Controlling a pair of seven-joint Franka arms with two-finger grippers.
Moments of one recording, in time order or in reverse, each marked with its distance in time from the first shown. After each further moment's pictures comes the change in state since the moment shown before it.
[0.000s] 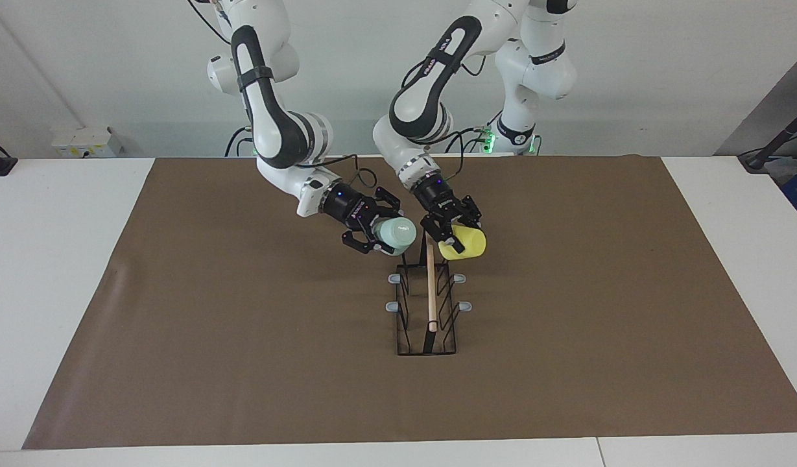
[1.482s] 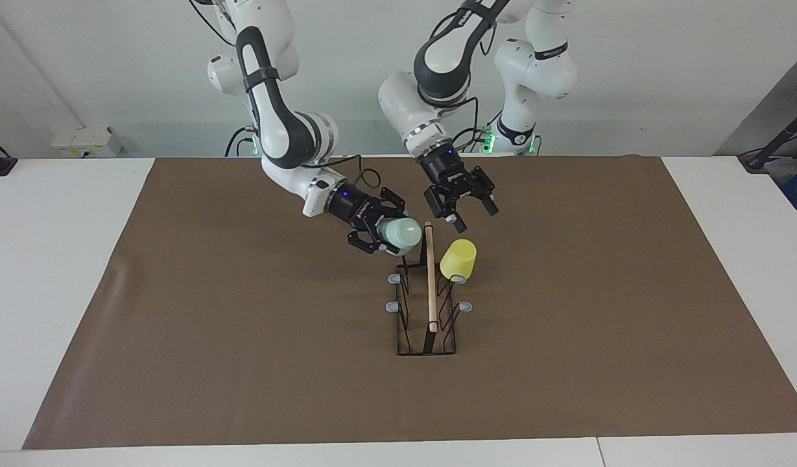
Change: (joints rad) left arm 0.230 -0.257 0.029 0.060 -0.299 0.315 0.737; right arm 0.025 0.032 0.001 0.016 0.000 0.017 -0.030
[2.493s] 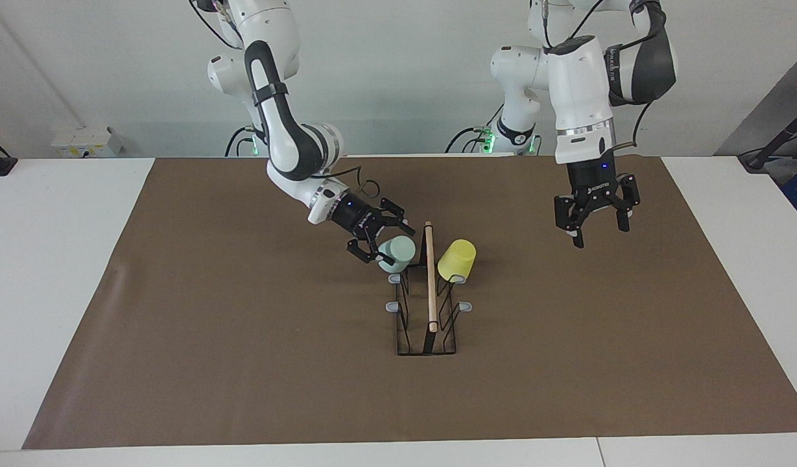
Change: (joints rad) left arm 0.382 -0.055 0.007 -0.009 -0.703 0.264 1.131; right arm 0.010 0.037 0.000 0.001 0.000 0.049 -0.060
